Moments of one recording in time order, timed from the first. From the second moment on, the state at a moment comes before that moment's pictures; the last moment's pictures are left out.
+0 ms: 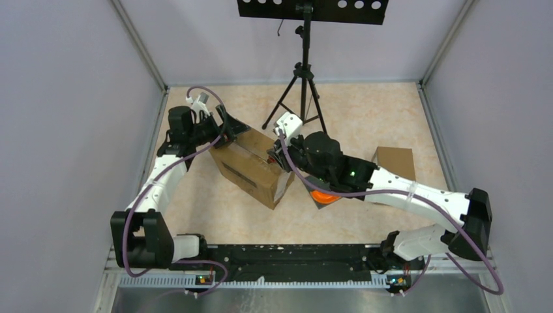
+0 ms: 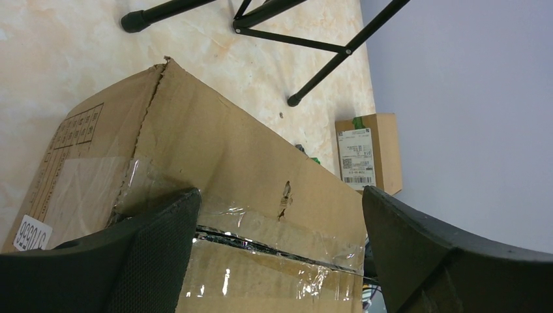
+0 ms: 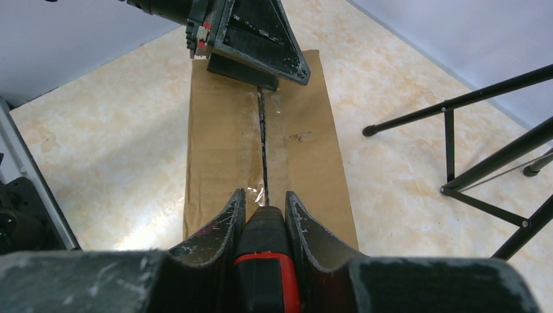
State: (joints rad) left arm -0.01 1.29 0.94 -0.11 0.70 -0.65; right arm 1.09 1.30 1.17 -0.09 0.23 0.00
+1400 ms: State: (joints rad) left arm 0.03 1.29 0.93 -0.09 0.72 -0.65; right arm 1.08 1.23 1.13 -0.09 0.23 0.00
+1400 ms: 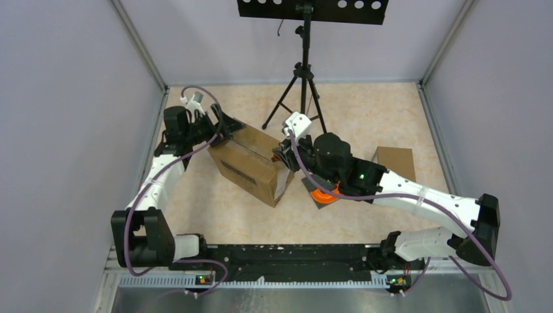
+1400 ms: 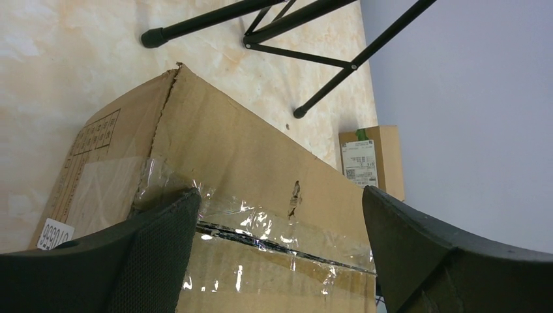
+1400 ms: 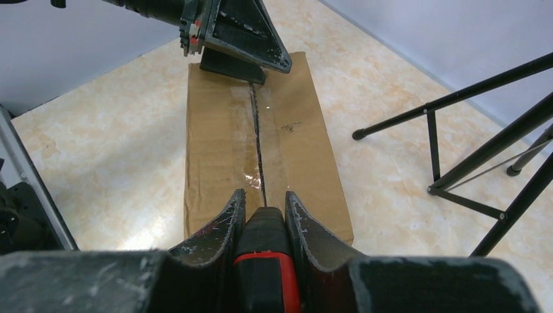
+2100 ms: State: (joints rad) left arm 0.05 1.31 0.93 -0.05 0.71 -0.60; right arm 1.11 1.24 1.13 0.01 0.23 -0.06
